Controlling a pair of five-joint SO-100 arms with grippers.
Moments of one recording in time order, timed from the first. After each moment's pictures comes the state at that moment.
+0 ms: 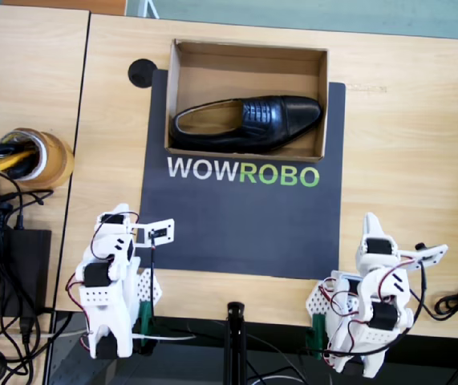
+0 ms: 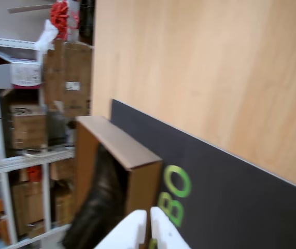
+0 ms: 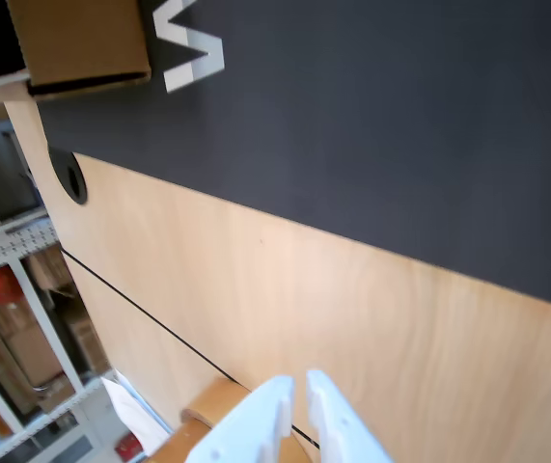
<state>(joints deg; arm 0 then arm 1) -5.0 189.6 166.6 67.9 7.5 0.8 192.8 153.5 70.1 -11.1</state>
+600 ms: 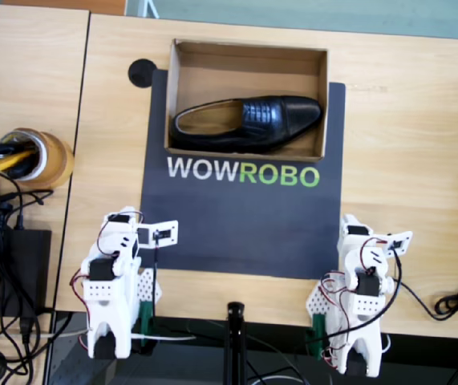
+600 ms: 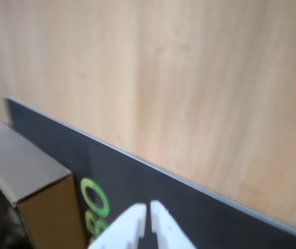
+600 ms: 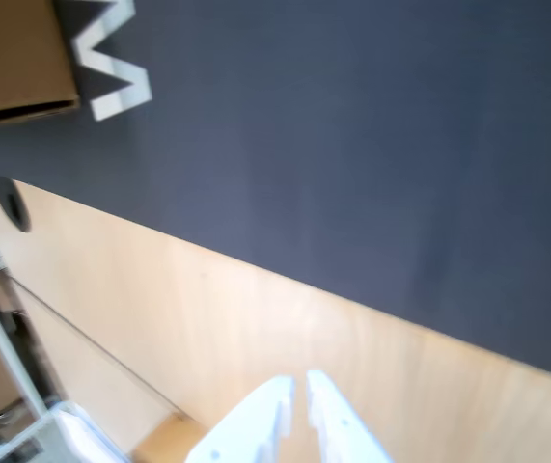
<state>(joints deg) -4.1 189.6 173.2 66.8 5.7 -1.3 192.8 177.8 59.8 -4.2</state>
